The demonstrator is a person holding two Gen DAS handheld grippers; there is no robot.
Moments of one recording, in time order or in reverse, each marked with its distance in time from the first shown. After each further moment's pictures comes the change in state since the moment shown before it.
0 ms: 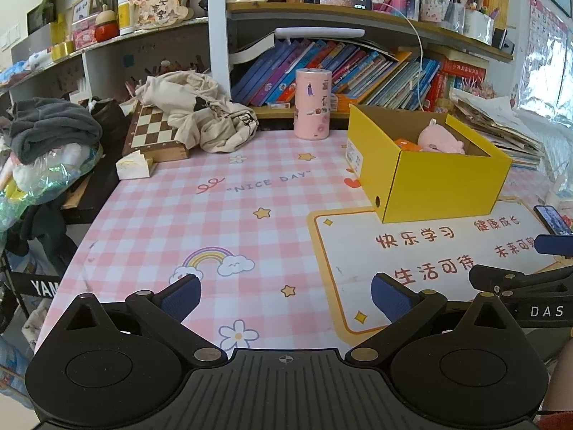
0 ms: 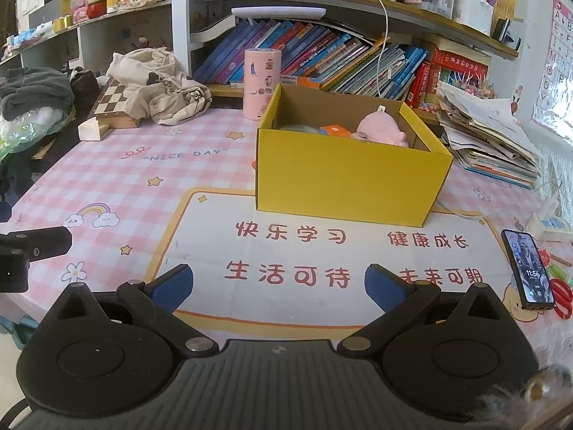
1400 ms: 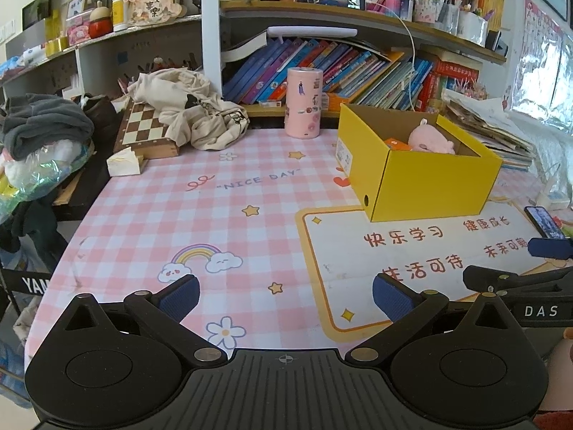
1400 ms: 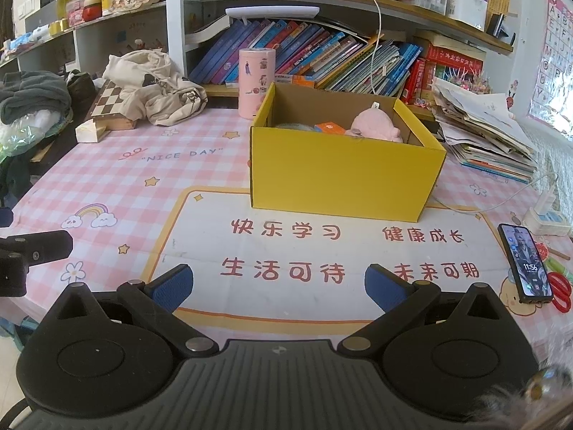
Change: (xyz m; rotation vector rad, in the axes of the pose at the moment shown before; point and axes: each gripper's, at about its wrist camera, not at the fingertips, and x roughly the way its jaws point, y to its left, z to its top) left arm -0.001 -0.004 -0.002 -0.012 0.003 -0.034; right arm -0.006 0.004 -0.004 0.029 0.005 -0.020
